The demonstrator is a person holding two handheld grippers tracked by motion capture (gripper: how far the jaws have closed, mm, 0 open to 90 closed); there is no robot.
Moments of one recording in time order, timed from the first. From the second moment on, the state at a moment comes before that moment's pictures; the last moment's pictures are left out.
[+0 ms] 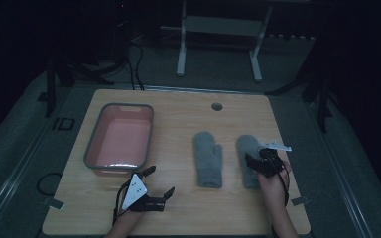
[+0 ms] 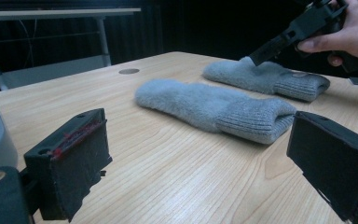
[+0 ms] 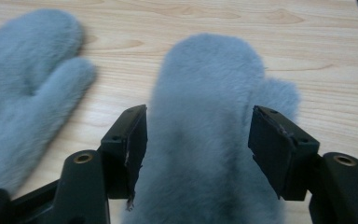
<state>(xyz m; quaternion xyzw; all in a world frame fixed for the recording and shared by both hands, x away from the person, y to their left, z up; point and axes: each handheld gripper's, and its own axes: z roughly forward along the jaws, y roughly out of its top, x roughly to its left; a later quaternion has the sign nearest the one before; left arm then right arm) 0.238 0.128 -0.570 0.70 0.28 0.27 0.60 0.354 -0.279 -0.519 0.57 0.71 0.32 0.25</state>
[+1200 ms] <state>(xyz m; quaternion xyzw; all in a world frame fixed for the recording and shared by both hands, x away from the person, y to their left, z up) 0.238 0.128 -0.569 0.70 0.28 0.27 0.60 0.353 -0.194 -0.479 0.60 0.68 0.36 0.22</state>
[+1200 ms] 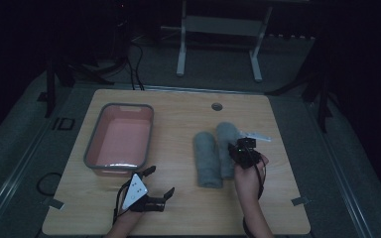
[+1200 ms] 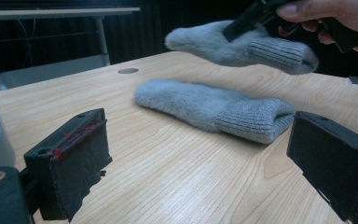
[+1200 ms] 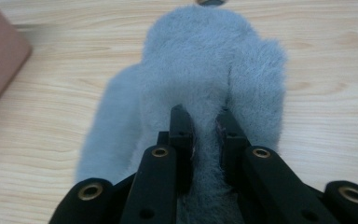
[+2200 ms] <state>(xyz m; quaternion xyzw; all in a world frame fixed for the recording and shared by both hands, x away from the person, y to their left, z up) 0.237 0.128 -0.568 0.70 0.28 0.27 0.60 0.356 -0.126 -0.520 0.59 0.72 0.33 0.18</state>
